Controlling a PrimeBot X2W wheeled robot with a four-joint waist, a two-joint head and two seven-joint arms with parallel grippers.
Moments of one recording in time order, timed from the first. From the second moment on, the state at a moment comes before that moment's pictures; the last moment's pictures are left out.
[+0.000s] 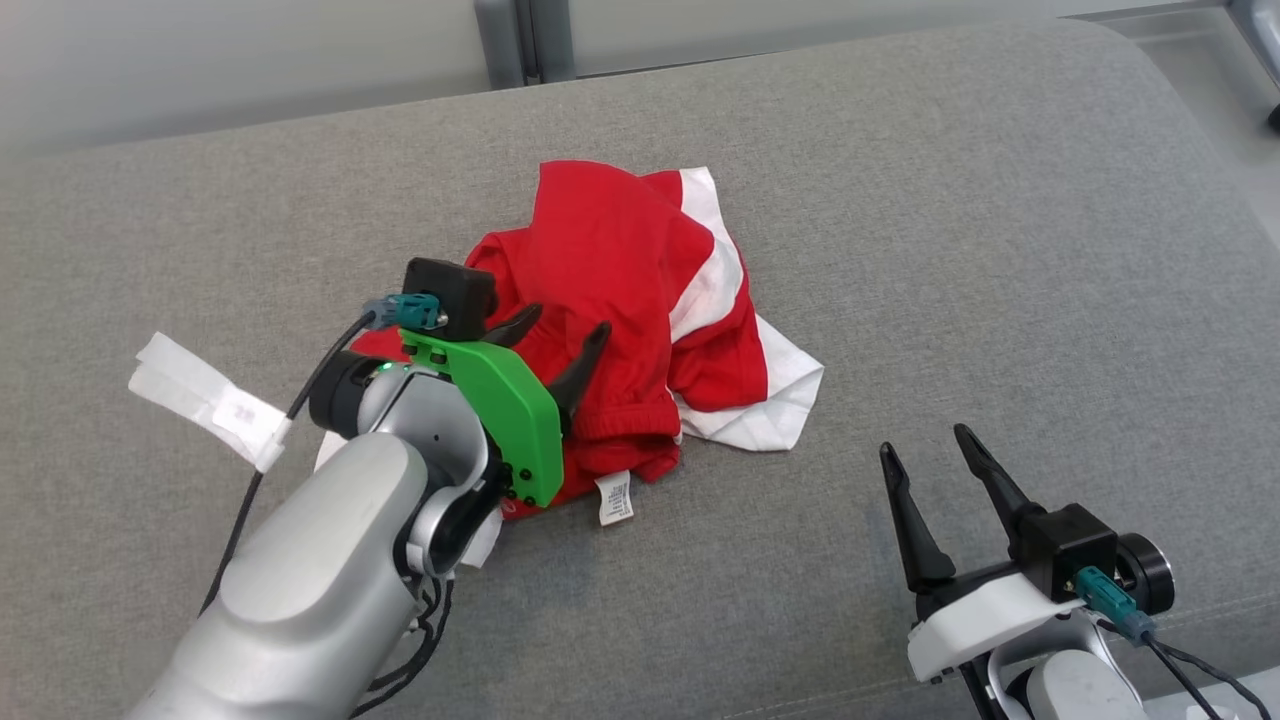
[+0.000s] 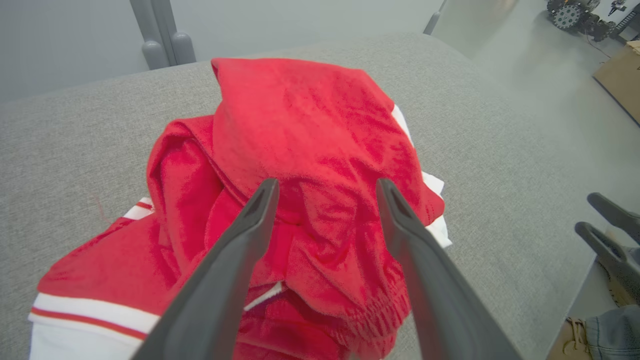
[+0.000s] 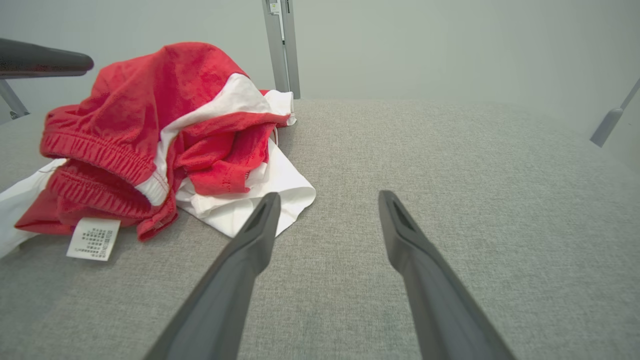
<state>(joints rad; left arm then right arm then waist) -0.67 0.27 -0.77 0.34 -0.81 0.03 0.23 -0.07 -0.07 0.14 0.21 0.09 0.13 -0.26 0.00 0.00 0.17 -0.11</state>
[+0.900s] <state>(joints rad) -0.77 0.22 -0.69 0.58 -0.95 -0.06 0.23 -0.07 -0.07 0.17 0.22 0.09 0.13 -0.26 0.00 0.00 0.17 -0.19</state>
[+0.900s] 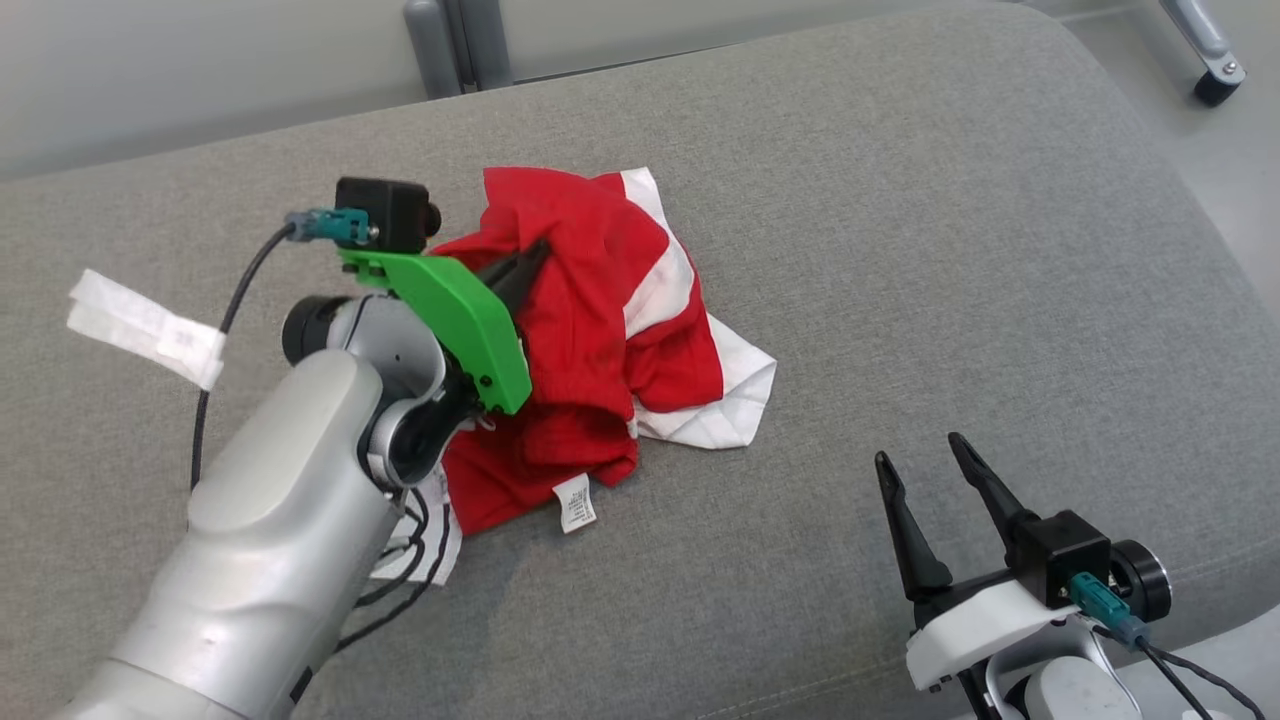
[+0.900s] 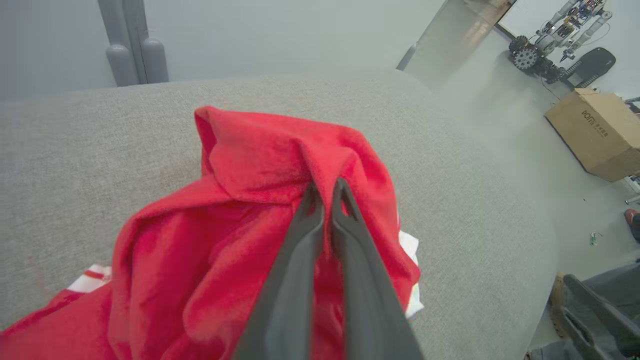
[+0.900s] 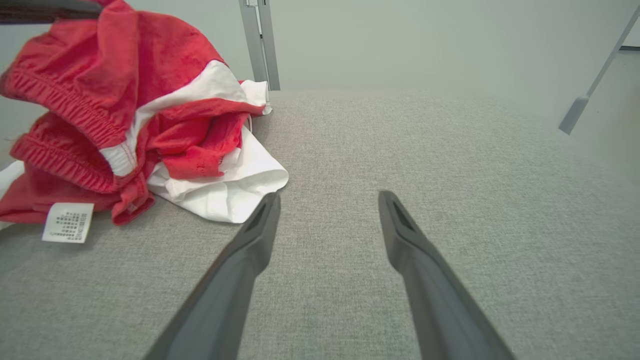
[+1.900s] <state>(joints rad) -1.01 0.45 -0.48 -0.06 -1.14 0.06 0.50 -0.07 -0.06 0.15 0.23 0.10 0.13 -0.26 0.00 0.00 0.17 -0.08</state>
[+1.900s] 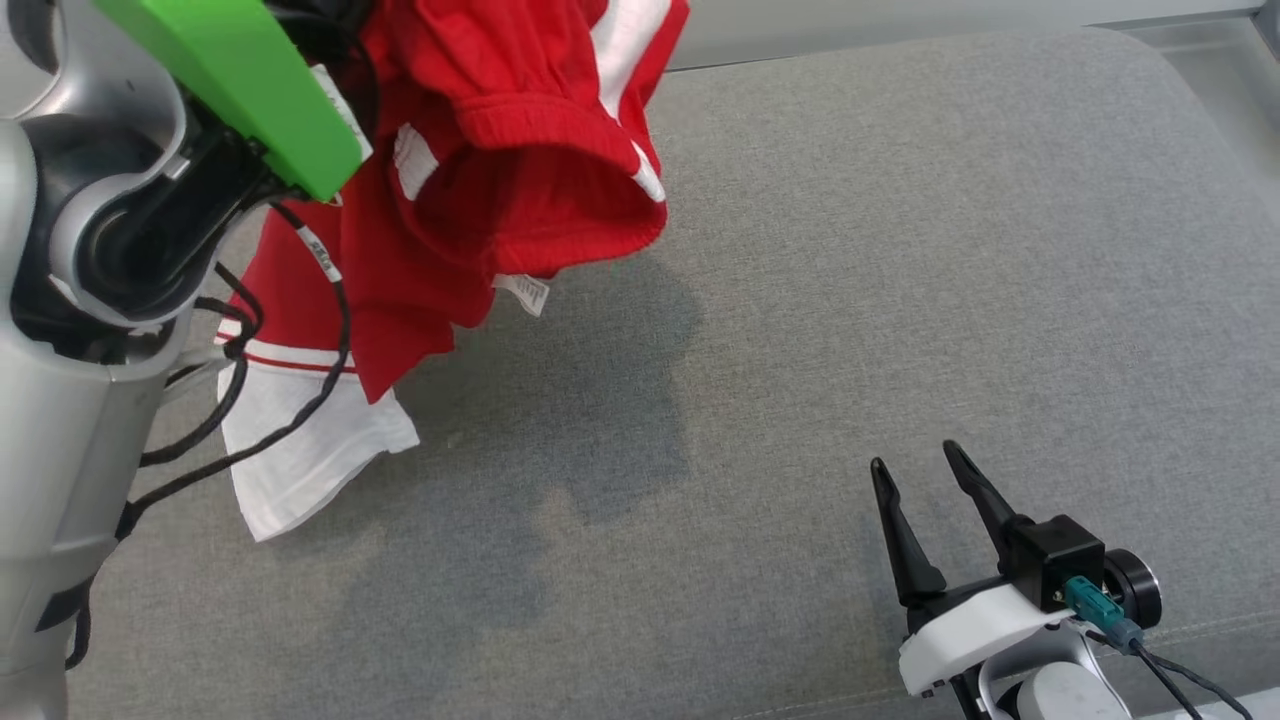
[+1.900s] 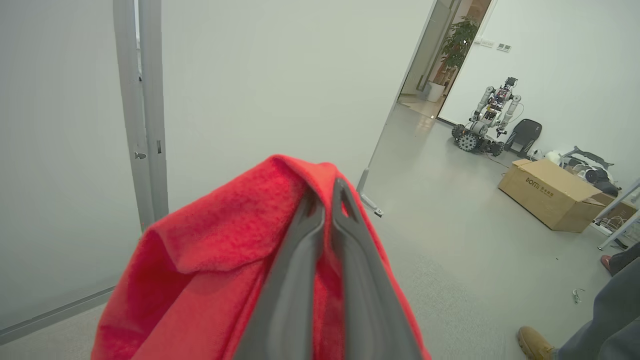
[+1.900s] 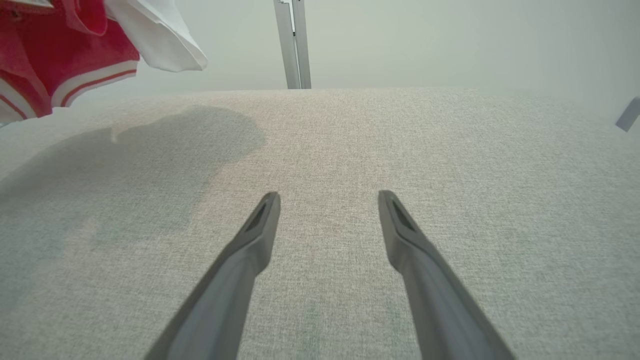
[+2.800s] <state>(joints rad) -0.76 0.08 -0.83 0.35 -1.00 0.02 0.19 -0.11 -0.05 0.17 0.23 0.13 0.13 -0.26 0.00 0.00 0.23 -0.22</state>
